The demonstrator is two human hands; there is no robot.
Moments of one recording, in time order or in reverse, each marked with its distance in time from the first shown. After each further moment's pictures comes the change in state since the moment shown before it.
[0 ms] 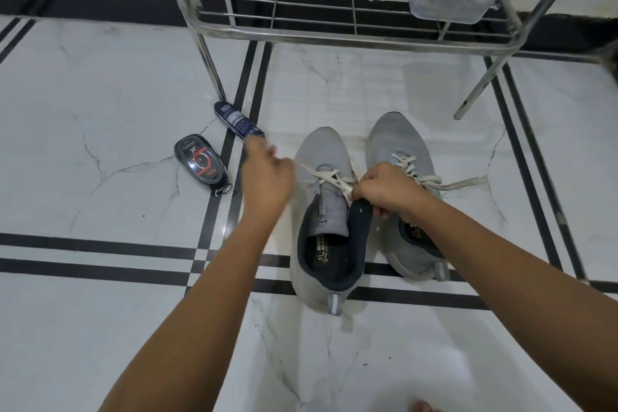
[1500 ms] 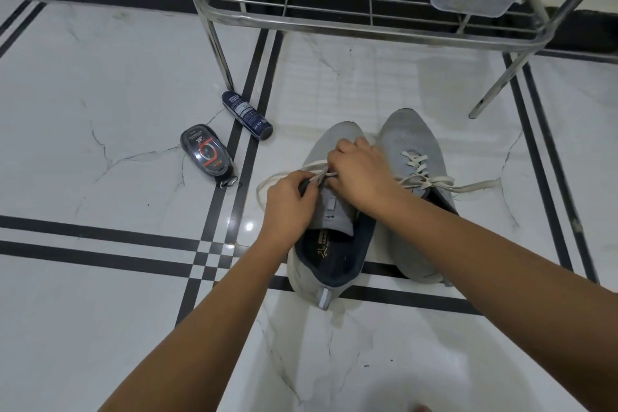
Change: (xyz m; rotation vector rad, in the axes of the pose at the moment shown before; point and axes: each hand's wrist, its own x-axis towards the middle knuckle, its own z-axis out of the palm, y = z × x) left_hand -0.030 -0.018 0.015 0.098 -0.143 0.058; right_hand 0.030 -0.022 0.029 -0.817 0.303 -0.545
